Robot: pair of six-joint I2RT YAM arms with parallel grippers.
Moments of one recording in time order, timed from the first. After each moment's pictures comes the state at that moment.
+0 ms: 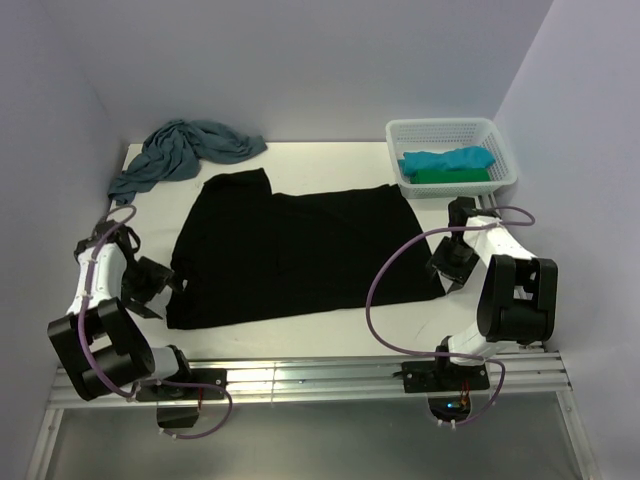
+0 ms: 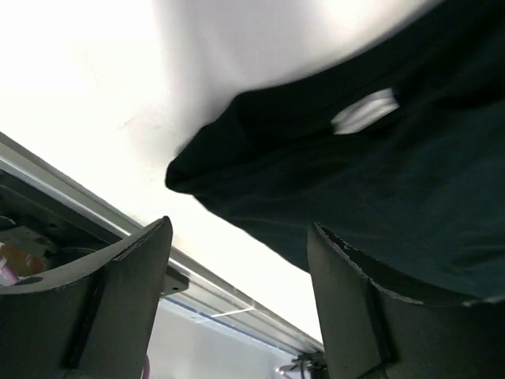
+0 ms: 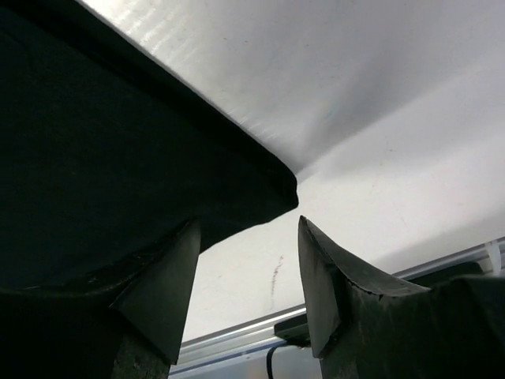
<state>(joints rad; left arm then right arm) 0.41 1.31 0.86 -1.07 0.03 -0.66 -0.14 1.52 0.92 -0.93 0.08 0.53</state>
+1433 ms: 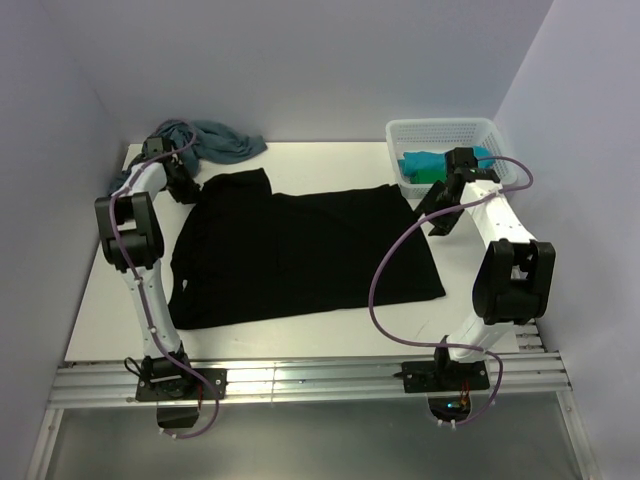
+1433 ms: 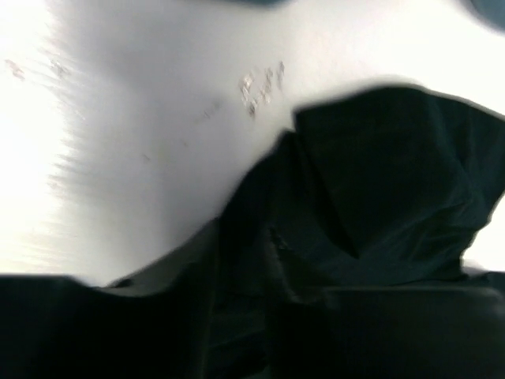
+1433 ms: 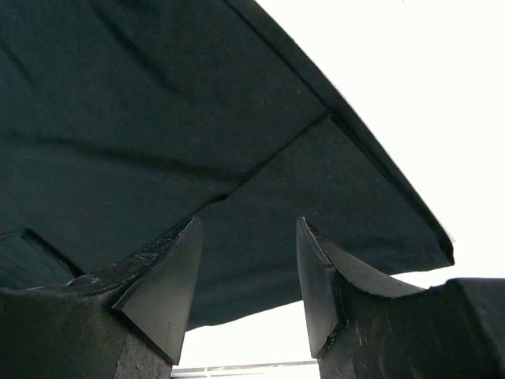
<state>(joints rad) 0.15 2.29 1.83 -0.58 0.21 -0.47 -0.05 1.64 1.32 -0.89 -0.07 0.63</state>
